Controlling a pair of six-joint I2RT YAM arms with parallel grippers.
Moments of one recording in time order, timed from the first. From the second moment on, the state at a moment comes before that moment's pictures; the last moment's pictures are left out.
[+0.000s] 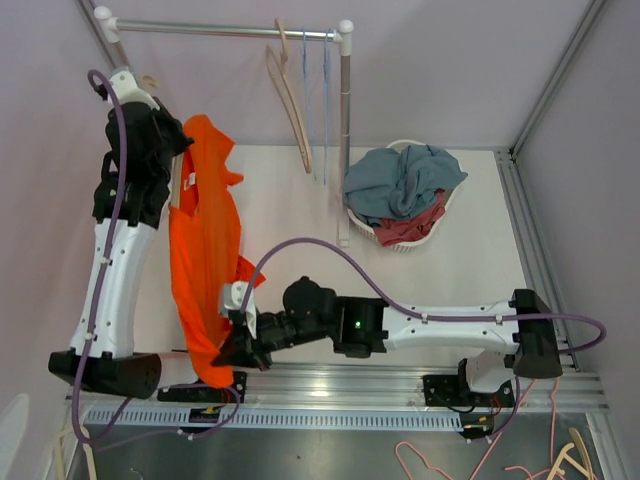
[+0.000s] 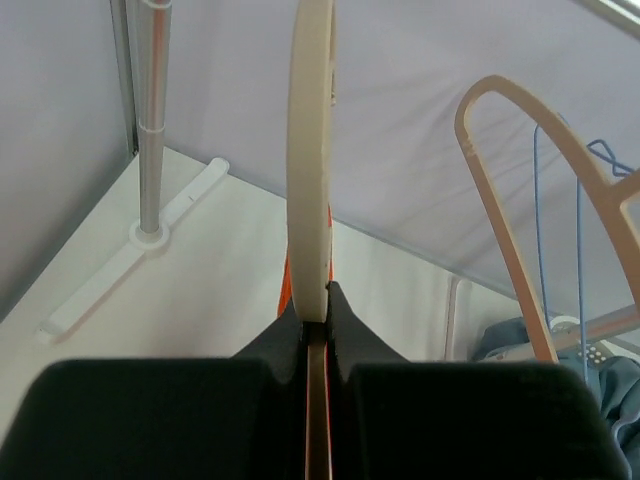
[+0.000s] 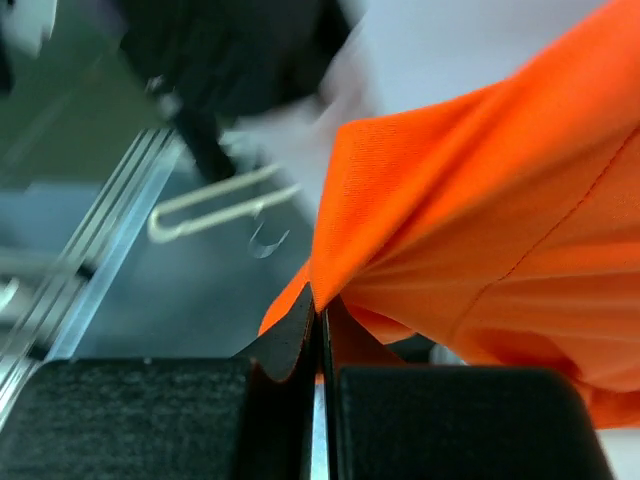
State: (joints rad) left arm -0.11 1.26 1.61 -0.50 -0.30 -0.38; right arm 1.46 1.57 1.37 0.14 -0.32 0.15
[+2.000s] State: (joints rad) left arm -0.13 0.29 1.17 -0.78 0.65 -0.37; right arm 0.73 1.19 1.29 -0.49 0.76 0.44
